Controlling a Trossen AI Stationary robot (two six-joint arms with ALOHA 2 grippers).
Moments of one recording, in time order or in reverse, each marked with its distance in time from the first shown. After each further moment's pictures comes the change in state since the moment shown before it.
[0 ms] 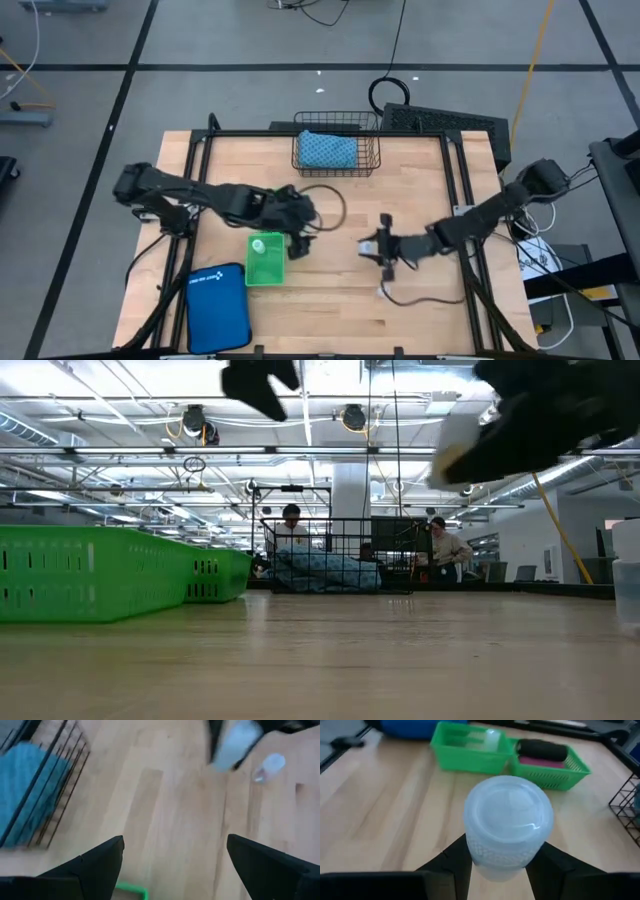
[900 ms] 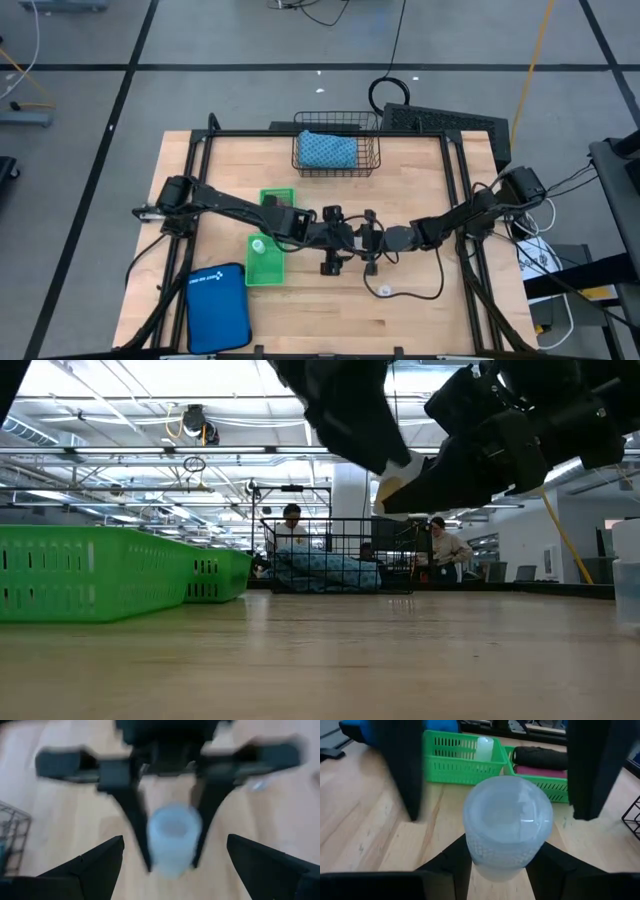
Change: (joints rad) left arm 0.002 0.363 0.099 0.354 0.059 0.345; right arm -0.161 0.258 0.001 0.380 -0.135 -0.095
